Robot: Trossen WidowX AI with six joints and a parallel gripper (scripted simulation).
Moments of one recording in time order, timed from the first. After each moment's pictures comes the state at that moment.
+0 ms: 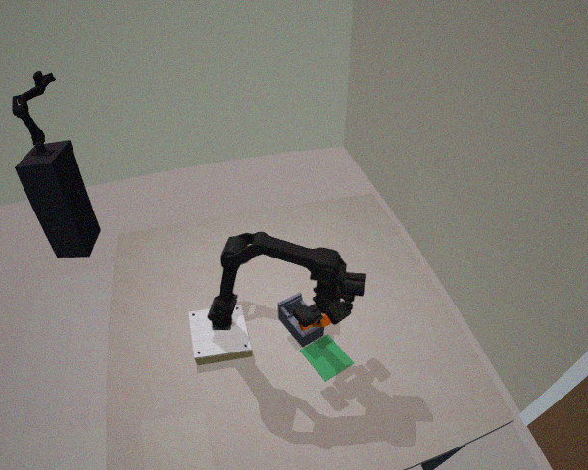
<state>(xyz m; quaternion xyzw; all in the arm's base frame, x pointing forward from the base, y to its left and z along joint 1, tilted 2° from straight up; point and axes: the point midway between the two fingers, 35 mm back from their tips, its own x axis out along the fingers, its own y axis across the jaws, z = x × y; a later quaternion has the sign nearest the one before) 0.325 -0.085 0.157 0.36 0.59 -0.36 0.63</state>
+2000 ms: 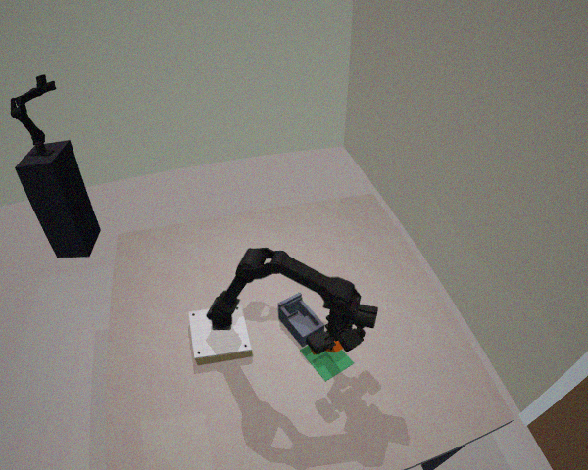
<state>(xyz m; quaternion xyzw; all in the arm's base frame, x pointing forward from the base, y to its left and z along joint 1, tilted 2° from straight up) 0.362 -0.149 0.106 0.36 0.58 -0.36 0.64</state>
